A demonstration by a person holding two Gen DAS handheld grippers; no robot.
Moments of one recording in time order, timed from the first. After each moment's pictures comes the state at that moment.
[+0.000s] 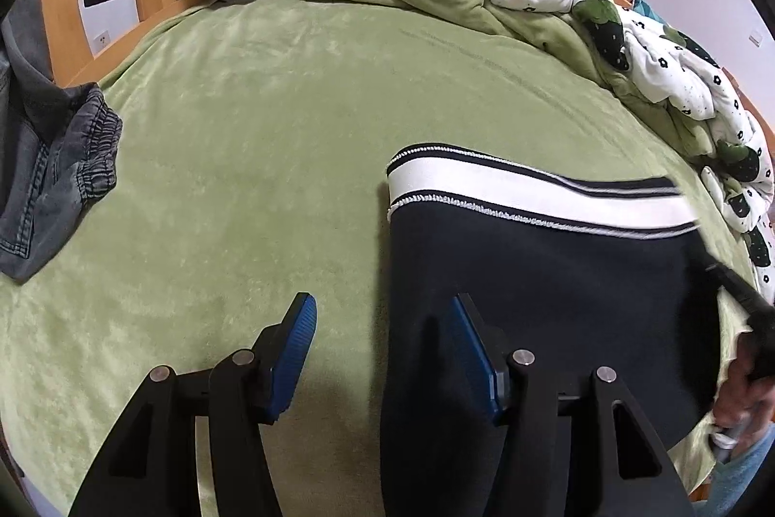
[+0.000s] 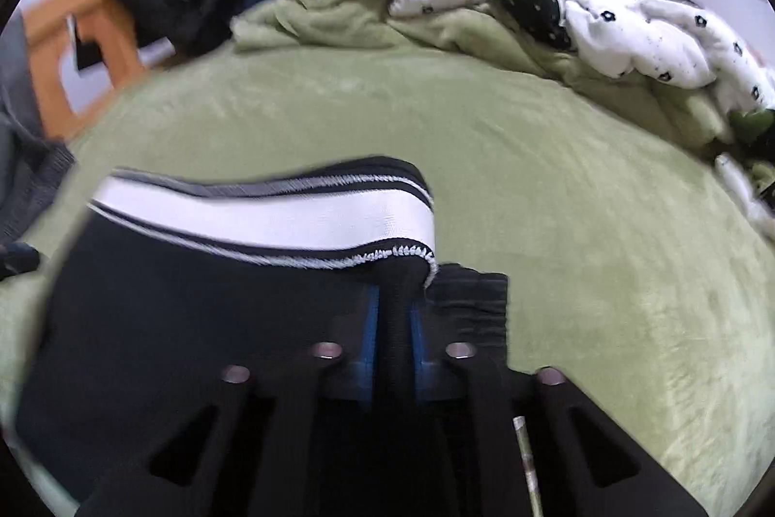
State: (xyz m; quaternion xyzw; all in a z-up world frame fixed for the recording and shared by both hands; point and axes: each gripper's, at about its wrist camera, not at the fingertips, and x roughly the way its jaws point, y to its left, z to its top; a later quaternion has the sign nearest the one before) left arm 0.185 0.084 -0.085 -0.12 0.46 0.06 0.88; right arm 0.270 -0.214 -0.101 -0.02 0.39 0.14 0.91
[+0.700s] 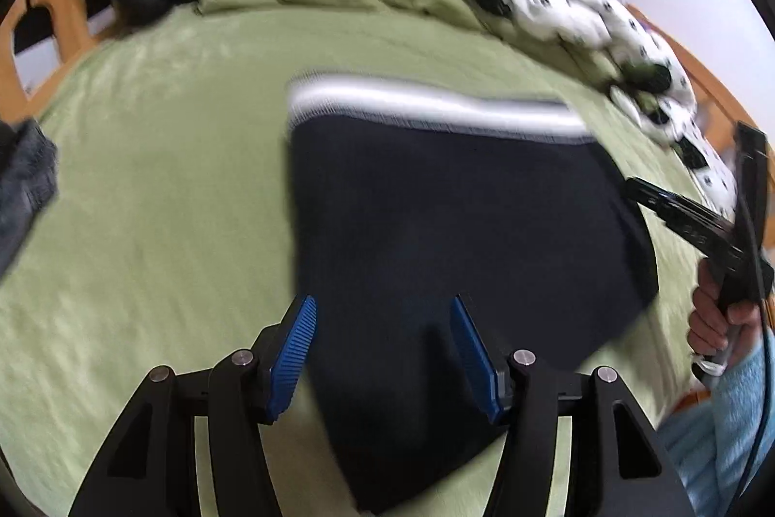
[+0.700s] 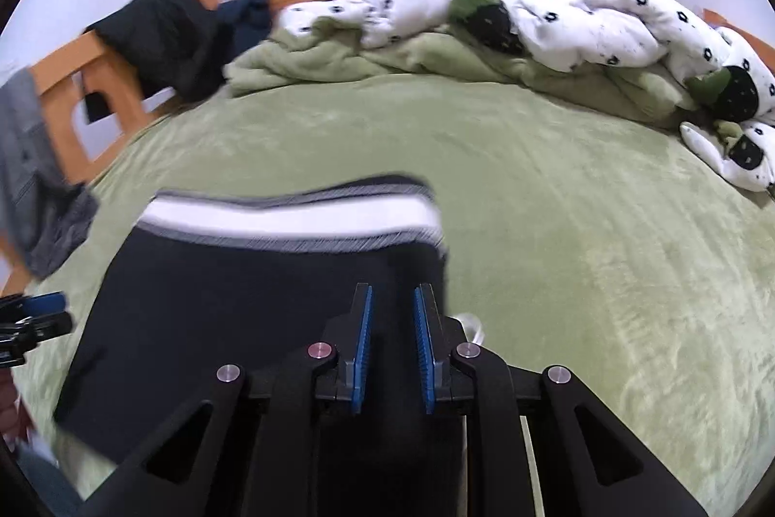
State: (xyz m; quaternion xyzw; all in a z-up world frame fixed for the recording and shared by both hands) left arm 0.109 0.020 -0.096 -0.07 0.47 -0.08 0.88; right arm 0.199 -0.257 -0.079 0.00 0.37 0.12 0.92
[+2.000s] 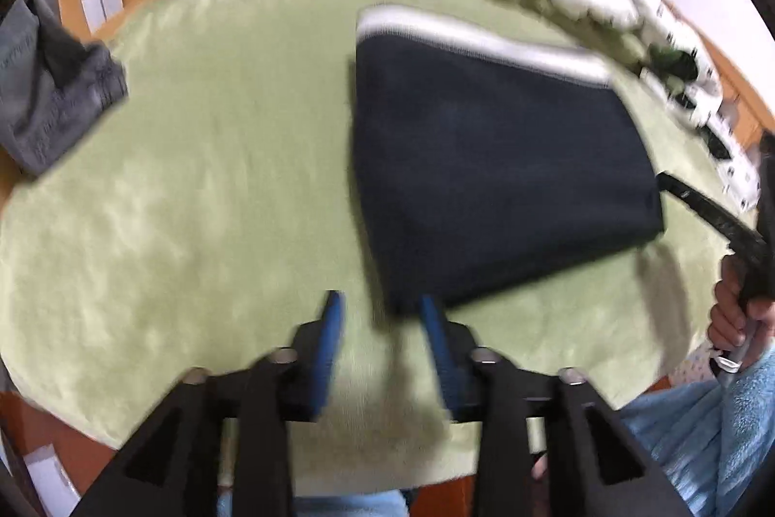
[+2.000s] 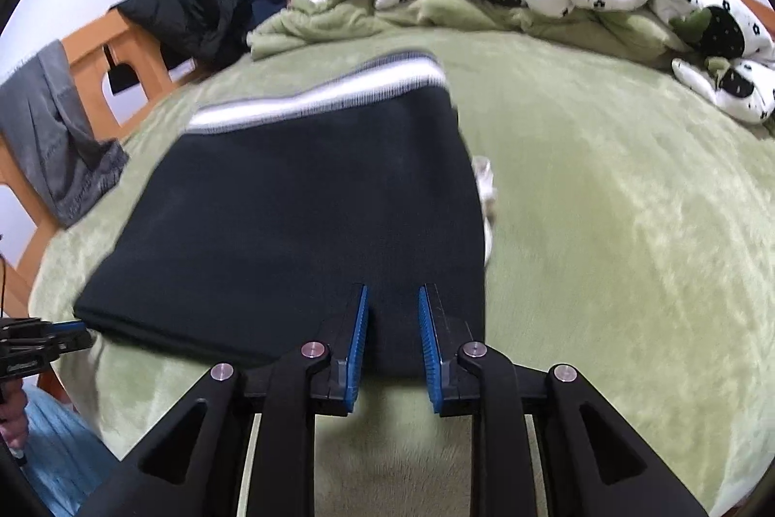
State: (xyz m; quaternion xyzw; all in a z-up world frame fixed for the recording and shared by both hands) left arm 0.031 0.037 -0.080 -0.07 0.48 -0.01 0.88; right arm 0.117 -0.273 -0.112 0.03 0.39 0.14 0.91
